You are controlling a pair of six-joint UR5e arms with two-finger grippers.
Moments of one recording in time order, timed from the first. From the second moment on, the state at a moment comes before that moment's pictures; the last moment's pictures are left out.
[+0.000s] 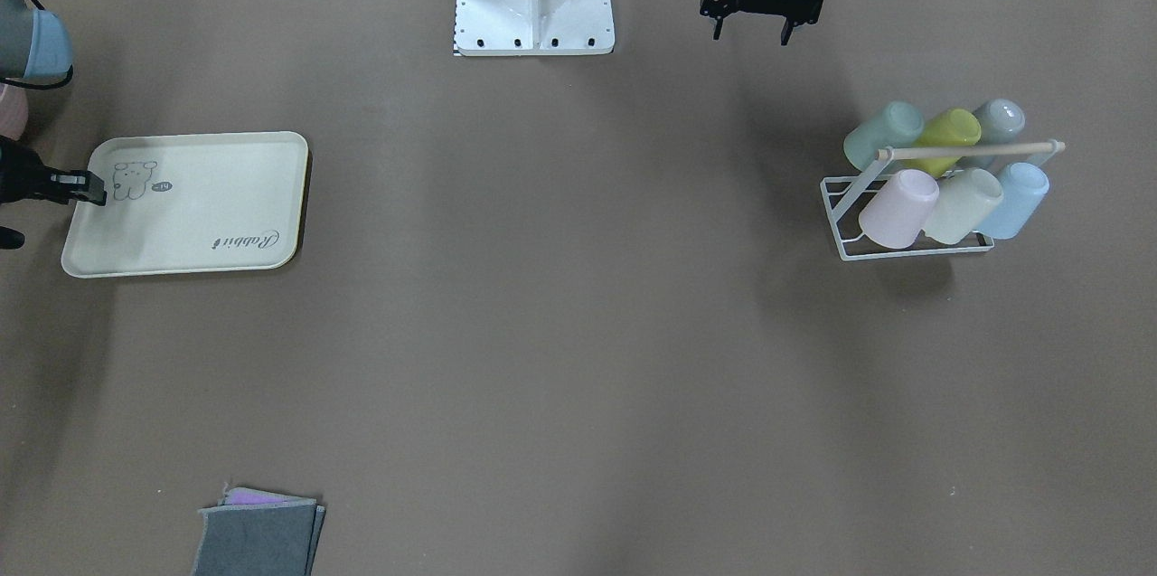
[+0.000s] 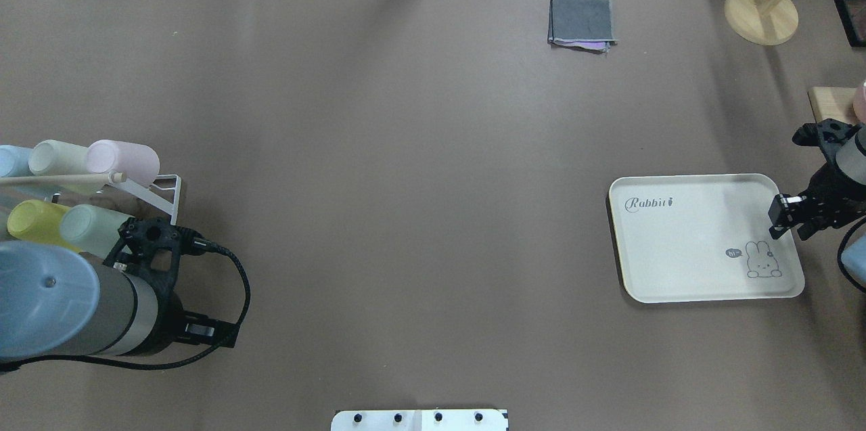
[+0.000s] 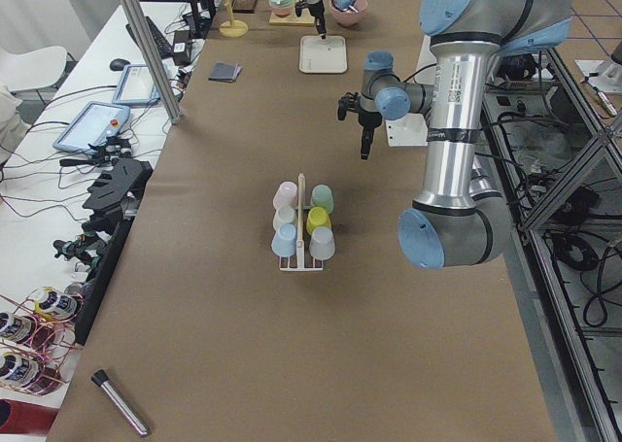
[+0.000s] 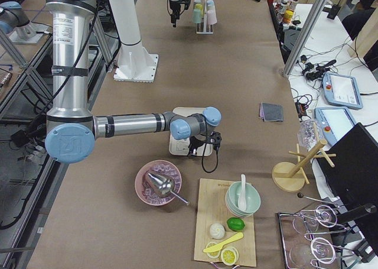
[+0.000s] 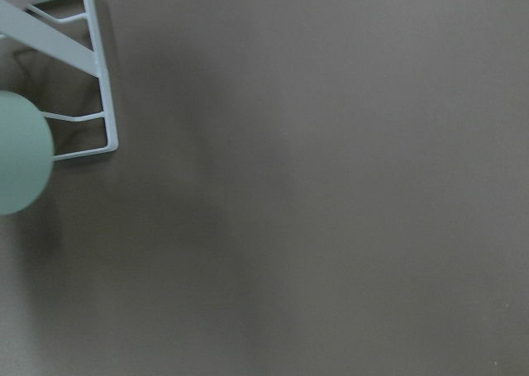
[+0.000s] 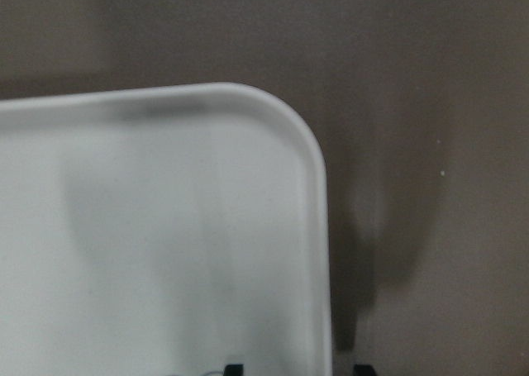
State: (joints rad) left arm -0.30 -1.66 -2.37 -1.40 -1.75 -1.15; right arm 1.01 -1.64 1.65 -1.40 2.35 0.58
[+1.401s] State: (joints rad) left arm -0.11 -1.60 -2.39 -1.14 -1.44 -0.39; right arm 1.00 -1.65 1.63 -1.40 2.35 0.58
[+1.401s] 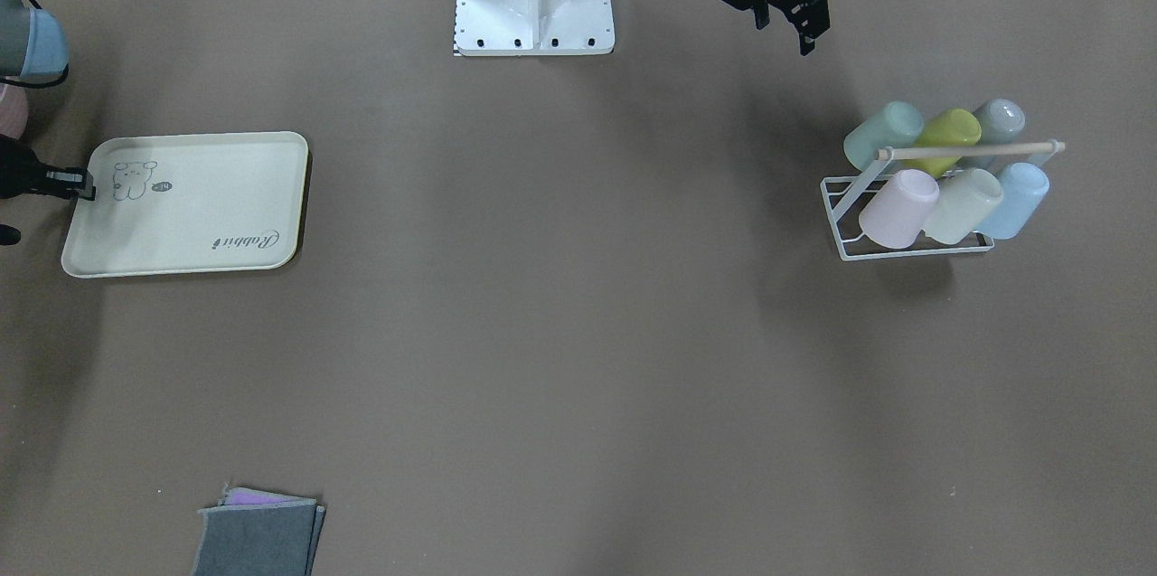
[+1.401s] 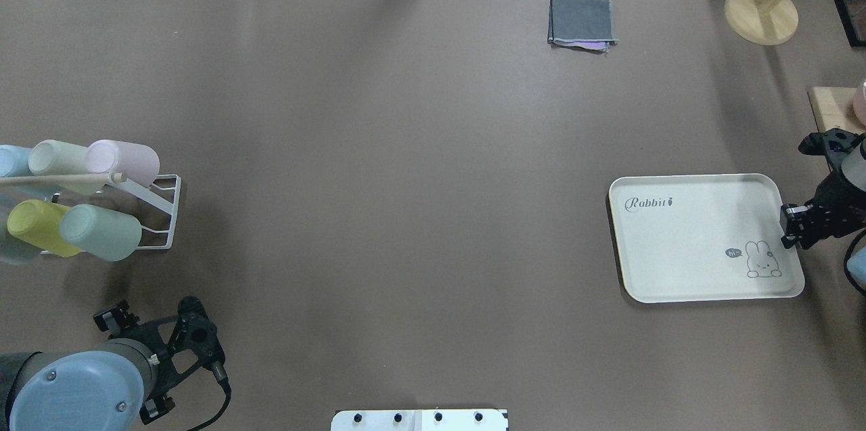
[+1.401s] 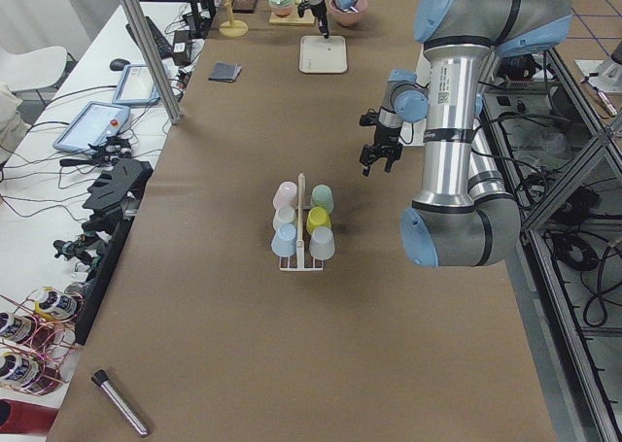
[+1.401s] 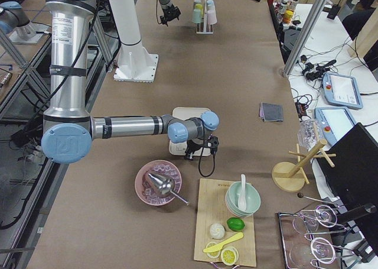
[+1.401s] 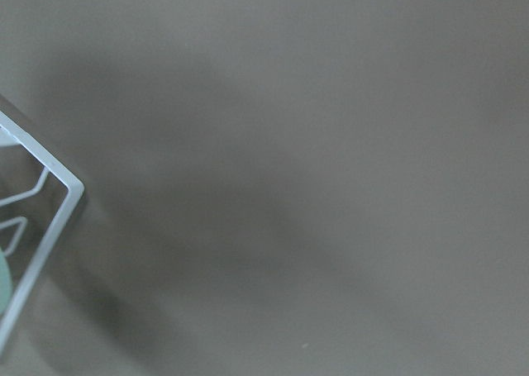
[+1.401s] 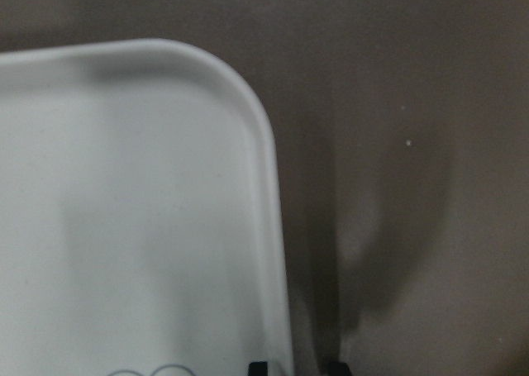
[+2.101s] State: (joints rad) left arm -0.10 -1.62 -2.37 -0.99 -1.30 0.14; right arm 1.00 -1.65 1.63 -1.40 2.35 0.58
